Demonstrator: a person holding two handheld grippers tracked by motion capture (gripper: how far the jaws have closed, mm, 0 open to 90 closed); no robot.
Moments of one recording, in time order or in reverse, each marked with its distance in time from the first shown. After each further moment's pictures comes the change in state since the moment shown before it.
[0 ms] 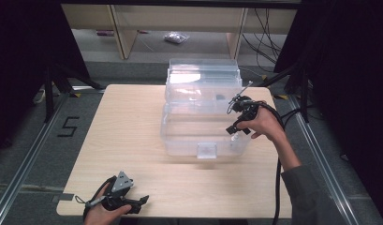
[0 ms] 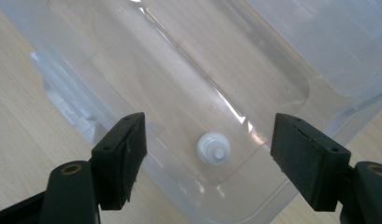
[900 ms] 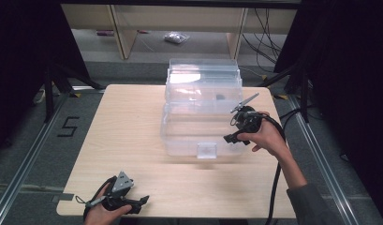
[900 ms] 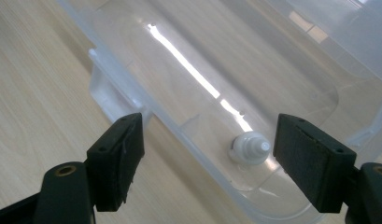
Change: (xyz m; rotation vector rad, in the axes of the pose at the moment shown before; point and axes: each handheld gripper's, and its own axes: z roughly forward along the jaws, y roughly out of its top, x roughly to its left) left arm -0.004 0.000 0.004 -0.039 0.005 -0.049; right arm 0.027 -0.028 -0.004 -0.106 0.036 0.037
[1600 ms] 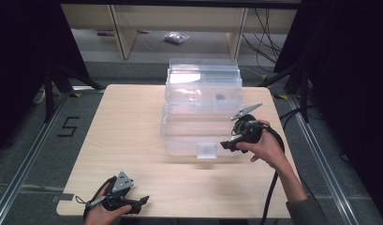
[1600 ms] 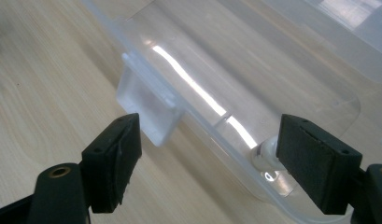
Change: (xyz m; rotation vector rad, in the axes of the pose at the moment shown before) left arm 0.000 0.000 0.000 0.005 -0.001 0.004; right arm 0.019 -0.021 0.002 -0.116 0.029 -0.012
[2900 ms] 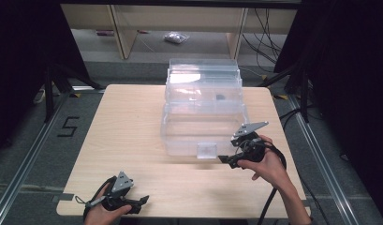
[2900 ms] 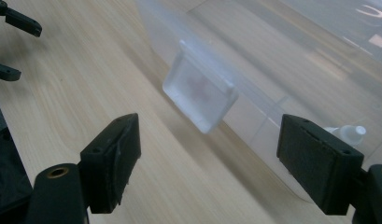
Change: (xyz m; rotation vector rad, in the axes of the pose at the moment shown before) left arm 0.003 0.001 -0.004 0.043 -0.005 0.047; right arm 0.028 -0.037 -0.003 -0.129 0.048 -0.068
